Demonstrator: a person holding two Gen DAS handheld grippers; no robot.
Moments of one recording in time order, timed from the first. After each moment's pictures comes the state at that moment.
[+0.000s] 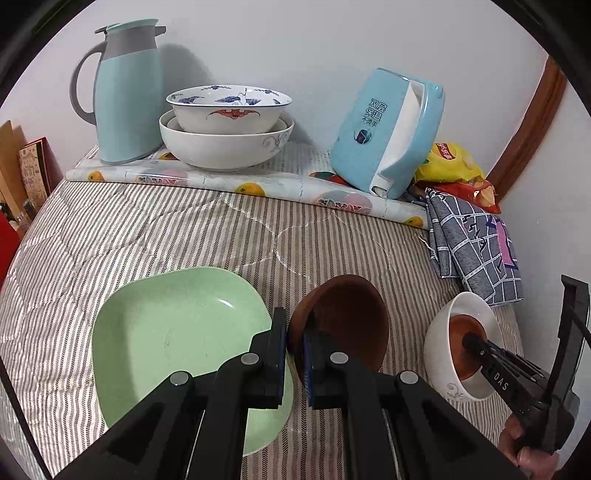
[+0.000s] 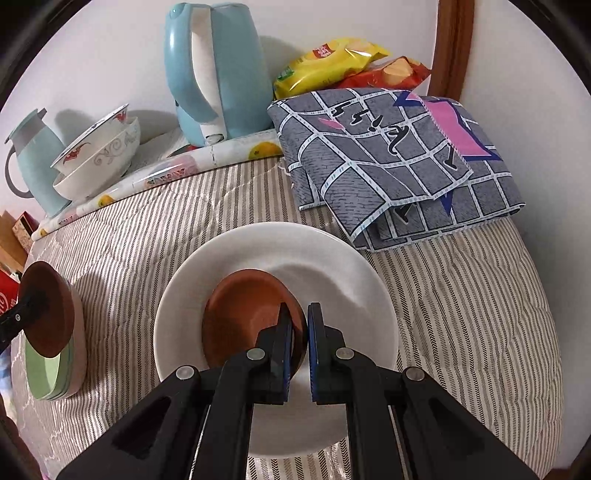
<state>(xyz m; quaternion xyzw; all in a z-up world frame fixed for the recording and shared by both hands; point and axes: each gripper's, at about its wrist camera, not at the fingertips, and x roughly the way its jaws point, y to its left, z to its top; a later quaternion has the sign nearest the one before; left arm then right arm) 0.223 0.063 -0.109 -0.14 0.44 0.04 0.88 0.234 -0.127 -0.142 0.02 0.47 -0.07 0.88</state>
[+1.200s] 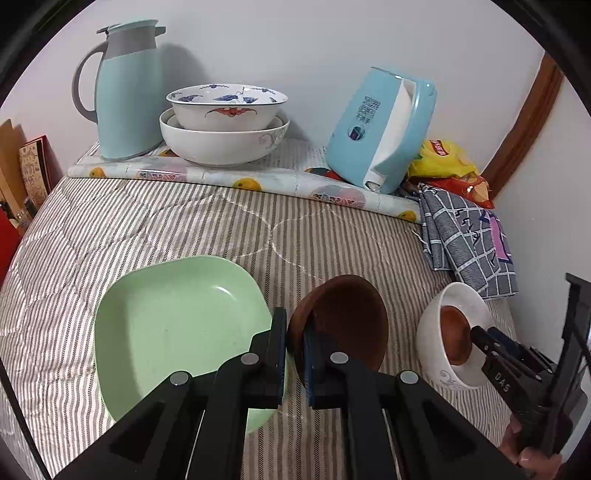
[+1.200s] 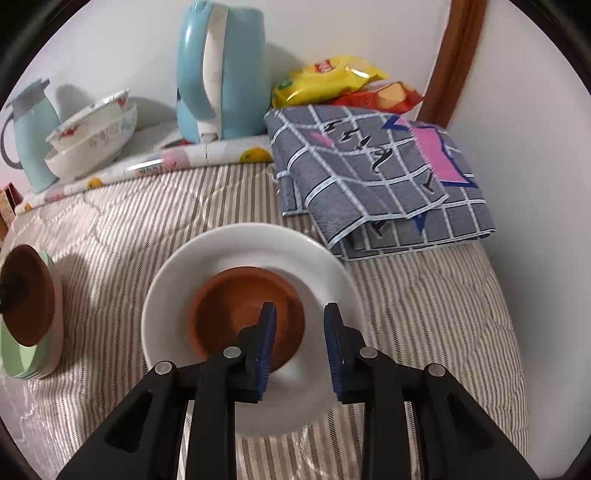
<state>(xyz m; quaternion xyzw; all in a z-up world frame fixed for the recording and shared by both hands) 0.211 0.057 -0.101 -0.14 0.45 0.03 0.88 0.215 -0.125 -0.124 -0.04 0.45 -0.11 0.89</state>
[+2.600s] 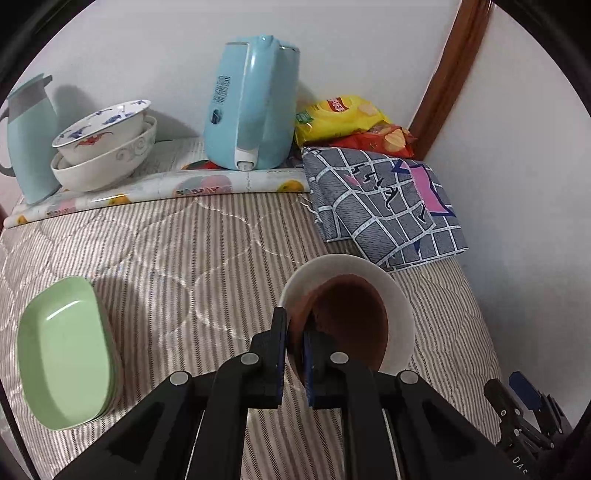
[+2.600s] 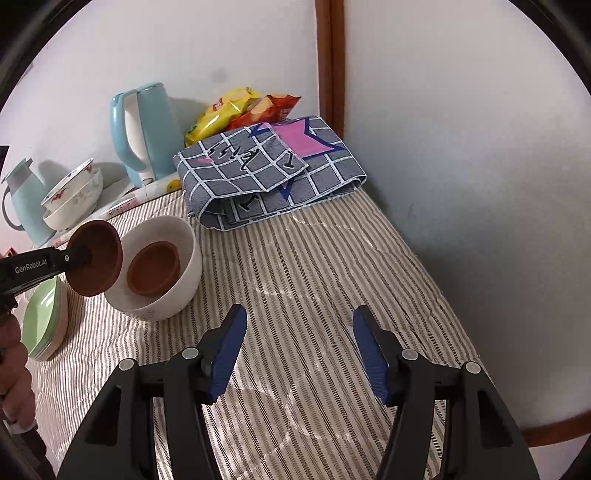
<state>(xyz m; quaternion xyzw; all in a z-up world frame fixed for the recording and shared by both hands) 0.235 -0.074 -0.093 -0.08 0.47 -0.06 0.88 0.088 -0.221 -0.093 0.06 0.40 -0.16 0.90</state>
